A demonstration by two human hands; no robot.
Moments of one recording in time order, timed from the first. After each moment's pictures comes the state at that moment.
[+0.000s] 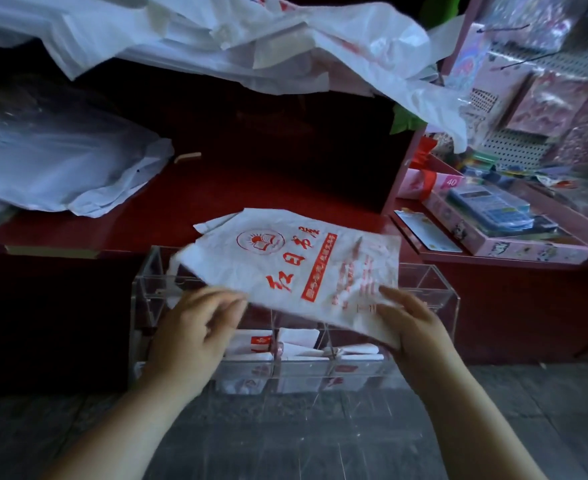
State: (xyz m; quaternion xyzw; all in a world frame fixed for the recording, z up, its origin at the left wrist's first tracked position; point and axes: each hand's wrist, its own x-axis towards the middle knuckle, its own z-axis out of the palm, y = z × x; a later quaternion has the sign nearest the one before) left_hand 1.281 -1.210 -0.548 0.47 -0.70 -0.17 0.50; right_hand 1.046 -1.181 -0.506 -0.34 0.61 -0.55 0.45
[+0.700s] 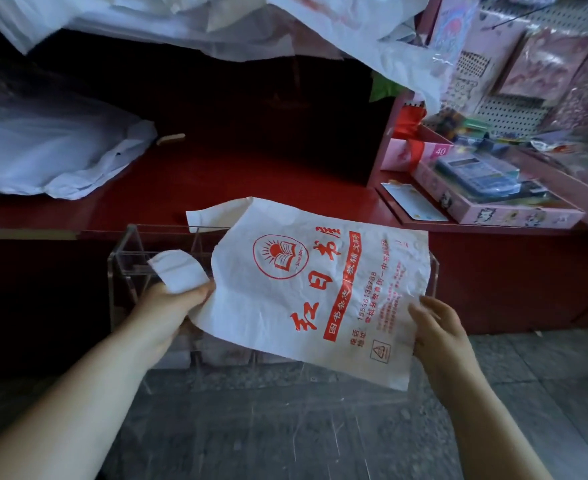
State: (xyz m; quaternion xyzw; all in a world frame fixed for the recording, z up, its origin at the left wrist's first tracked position) left_hand 1.270 -1.213 -0.546 0.53 -0.42 -0.54 0.50; right_hand 0.986 -1.147 -0.550 -0.30 0.65 -0.57 0.41
